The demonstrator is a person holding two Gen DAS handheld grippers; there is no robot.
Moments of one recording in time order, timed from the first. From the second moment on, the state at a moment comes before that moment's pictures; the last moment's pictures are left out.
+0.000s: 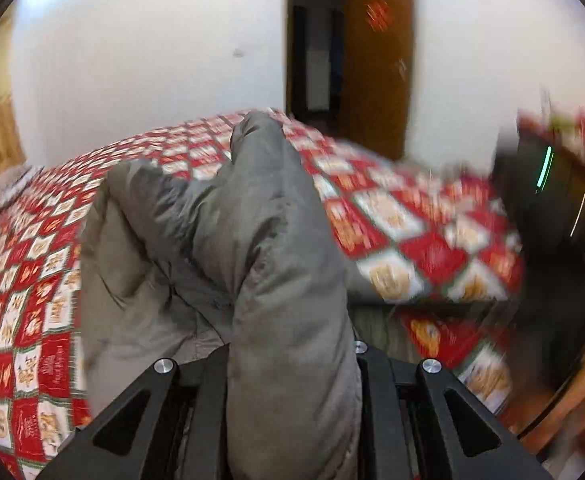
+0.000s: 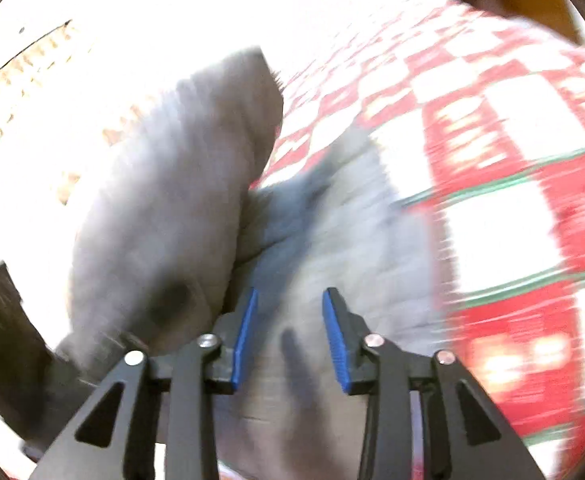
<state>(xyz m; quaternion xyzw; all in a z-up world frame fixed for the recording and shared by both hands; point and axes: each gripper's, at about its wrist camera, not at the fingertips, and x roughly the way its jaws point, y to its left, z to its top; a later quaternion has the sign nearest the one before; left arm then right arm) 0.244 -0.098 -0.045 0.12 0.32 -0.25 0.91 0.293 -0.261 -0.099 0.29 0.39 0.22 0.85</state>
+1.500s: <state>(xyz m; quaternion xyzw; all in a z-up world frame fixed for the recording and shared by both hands) 0.306 0.085 -0.038 -0.14 0.36 -0.28 0.88 0.363 -0.289 -0.189 0.45 0.42 0.37 0.70</state>
